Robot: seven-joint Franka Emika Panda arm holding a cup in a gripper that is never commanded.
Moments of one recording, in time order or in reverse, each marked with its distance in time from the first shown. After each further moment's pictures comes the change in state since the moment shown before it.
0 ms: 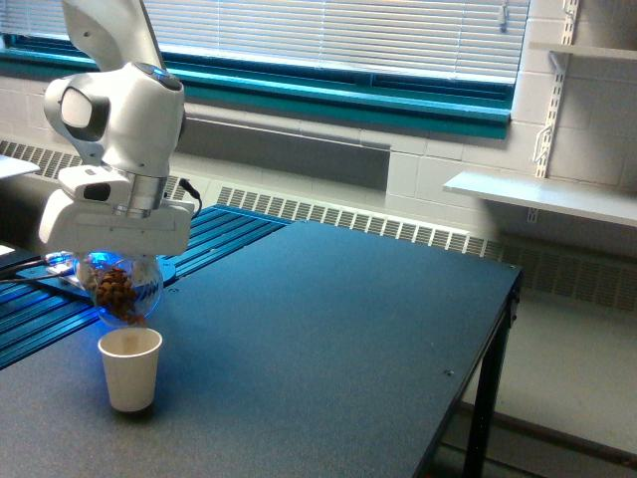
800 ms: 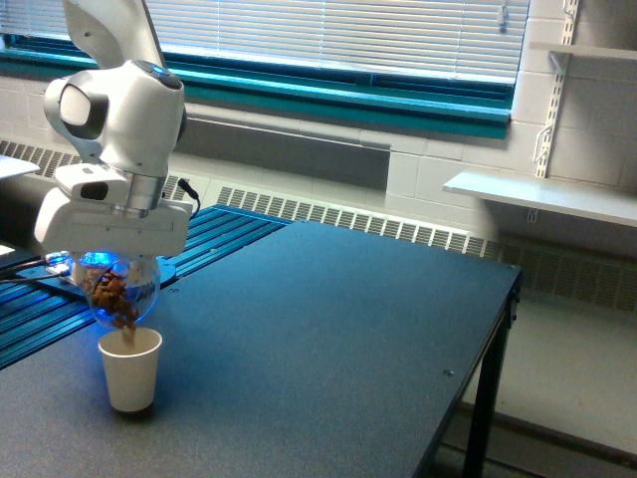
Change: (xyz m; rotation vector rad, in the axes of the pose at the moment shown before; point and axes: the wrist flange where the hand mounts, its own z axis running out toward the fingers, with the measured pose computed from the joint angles) arm 0.010 0.001 -0.002 -0.017 0.002 -0.003
